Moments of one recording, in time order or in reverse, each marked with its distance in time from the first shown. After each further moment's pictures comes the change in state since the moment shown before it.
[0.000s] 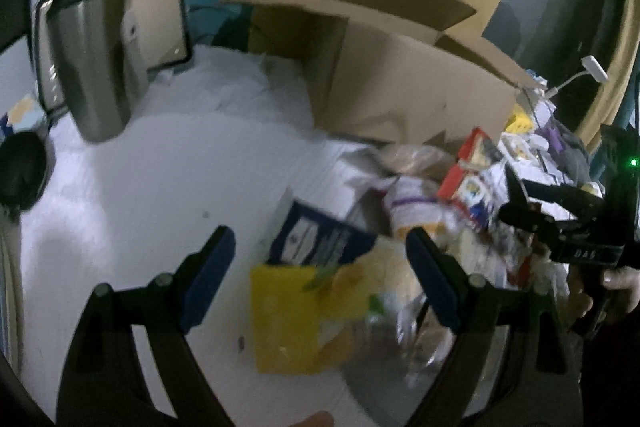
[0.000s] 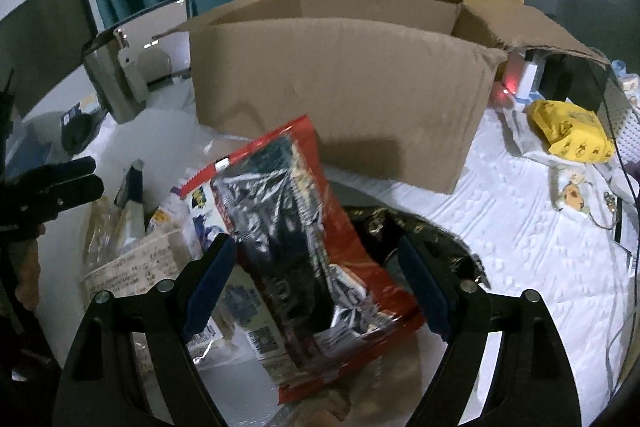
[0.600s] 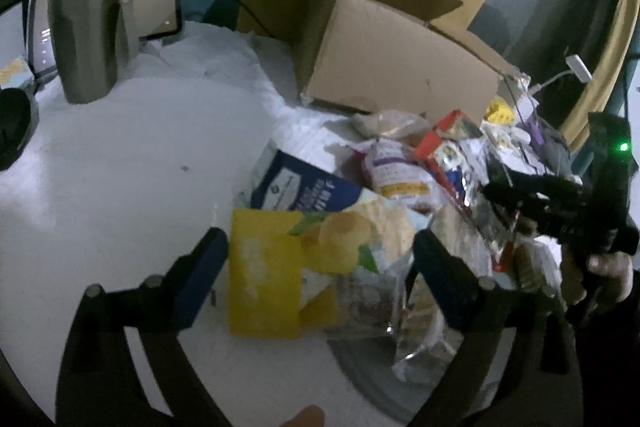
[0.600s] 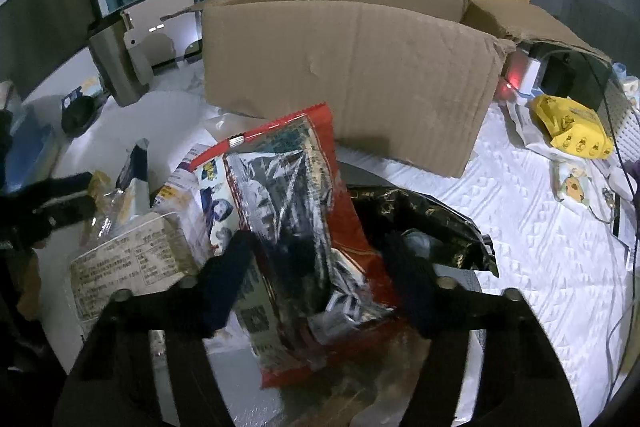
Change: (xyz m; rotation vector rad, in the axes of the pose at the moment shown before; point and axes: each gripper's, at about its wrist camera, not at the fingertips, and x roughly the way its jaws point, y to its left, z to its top) left arm 0.004 -0.001 -0.026 -0.015 0.017 -0.081; right arm -0.004 0.008 -0.010 -0.017 0.015 -0.007
